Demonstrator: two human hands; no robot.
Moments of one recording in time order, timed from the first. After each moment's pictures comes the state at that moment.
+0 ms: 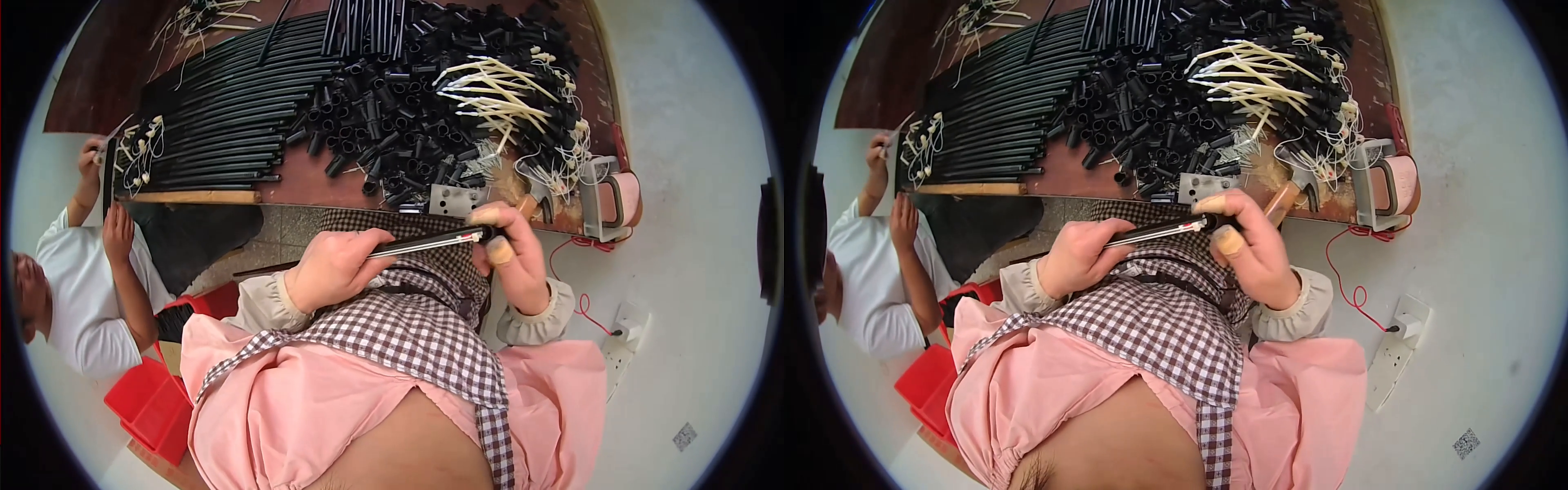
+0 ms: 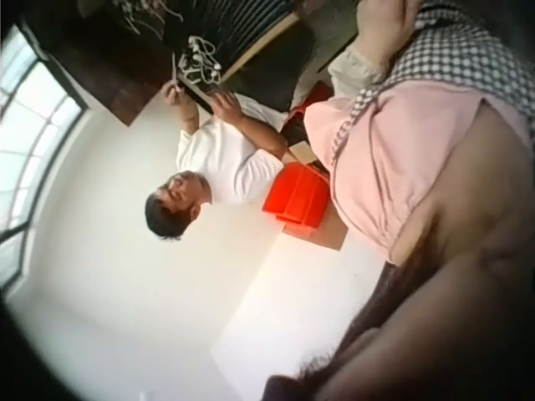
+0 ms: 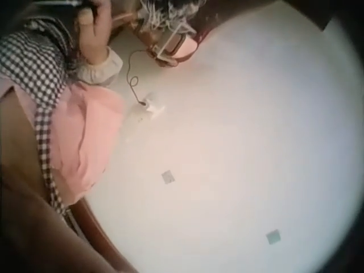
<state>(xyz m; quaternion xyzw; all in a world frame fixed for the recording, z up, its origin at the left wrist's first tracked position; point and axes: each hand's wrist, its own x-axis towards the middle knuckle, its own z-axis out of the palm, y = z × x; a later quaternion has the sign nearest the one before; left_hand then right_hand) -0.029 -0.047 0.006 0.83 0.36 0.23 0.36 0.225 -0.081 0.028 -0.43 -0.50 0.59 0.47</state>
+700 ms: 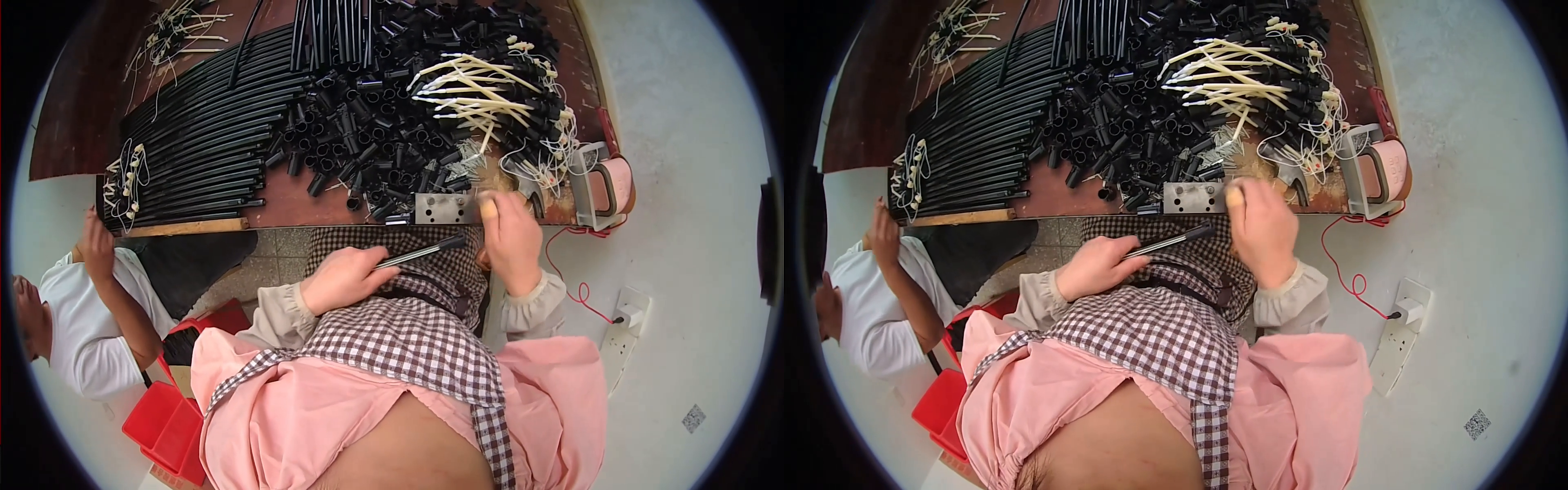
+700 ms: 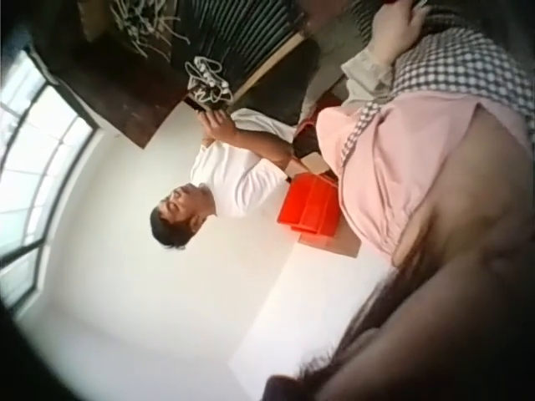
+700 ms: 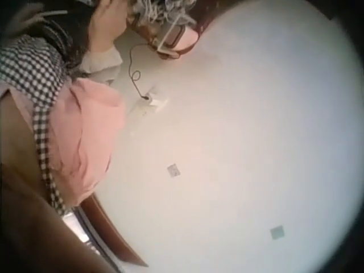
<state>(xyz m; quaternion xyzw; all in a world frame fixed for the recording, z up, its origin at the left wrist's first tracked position) -0.006 -0.032 -0.028 0.81 0.37 0.02 0.46 0.251 -0.054 -0.006 -0.70 -0.65 0.11 0.27</state>
